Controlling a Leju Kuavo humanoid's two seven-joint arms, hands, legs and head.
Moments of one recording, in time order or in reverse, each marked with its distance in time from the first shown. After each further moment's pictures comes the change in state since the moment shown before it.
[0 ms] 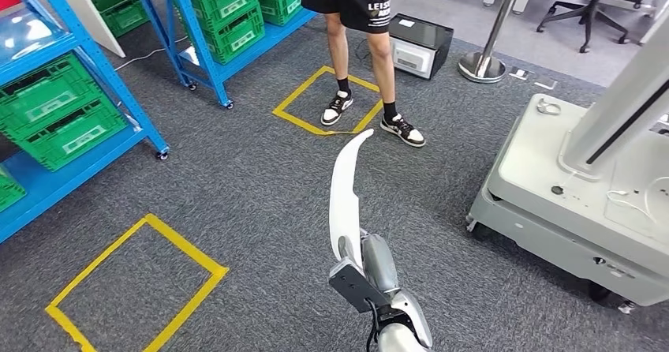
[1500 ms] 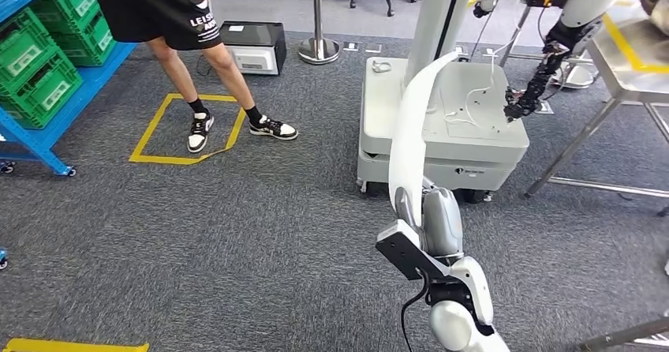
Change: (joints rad) left arm -0.021 -0.031 0.130 -0.013 0.044 -0.001 0.000; right arm 0.039 -0.108 -0.217 -0.477 0.287 0.112 0.187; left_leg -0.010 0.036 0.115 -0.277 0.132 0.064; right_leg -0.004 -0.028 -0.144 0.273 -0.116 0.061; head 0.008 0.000
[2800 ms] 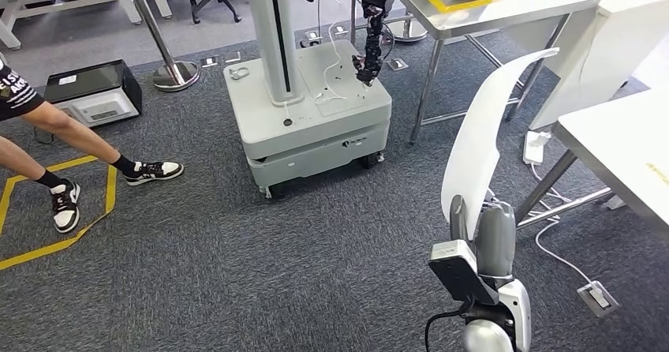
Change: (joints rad) left arm -0.021 0.067 0.026 -0.004 -0.058 -0.032 0.000; right arm 0.137 -0.009 -0.141 -0.164 -0.018 -0.098 -0.077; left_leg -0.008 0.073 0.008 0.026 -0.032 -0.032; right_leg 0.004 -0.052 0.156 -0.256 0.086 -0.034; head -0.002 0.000
